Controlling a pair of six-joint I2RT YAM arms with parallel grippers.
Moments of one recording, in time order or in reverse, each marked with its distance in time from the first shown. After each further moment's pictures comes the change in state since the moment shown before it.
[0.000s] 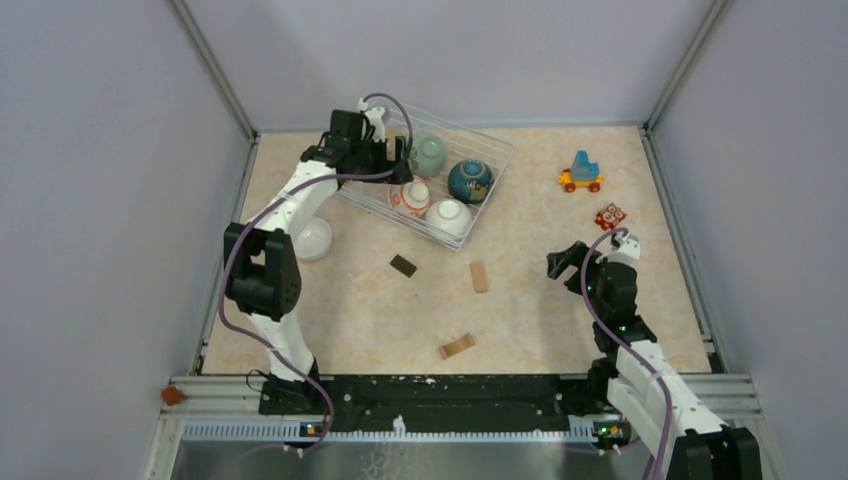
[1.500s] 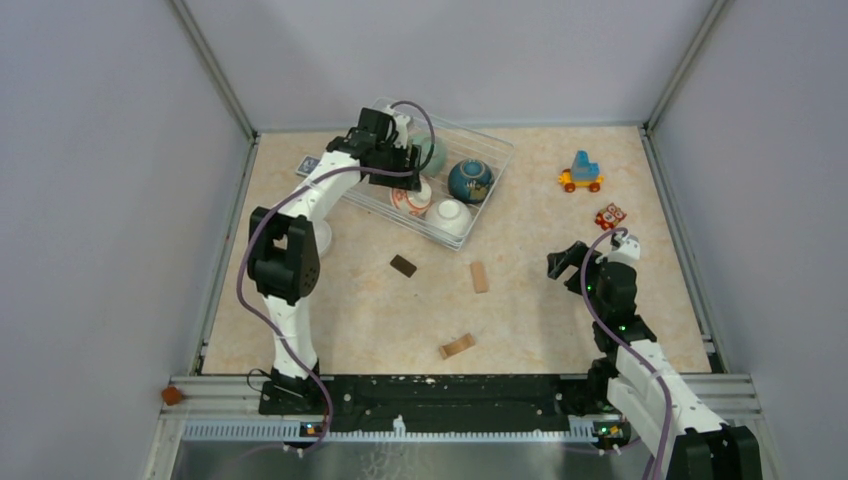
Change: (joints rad) left arm -0.080 0.180 0.194 -0.171 -0.094 0.066; right arm 0.000 0.006 0.000 0.002 0.006 0.000
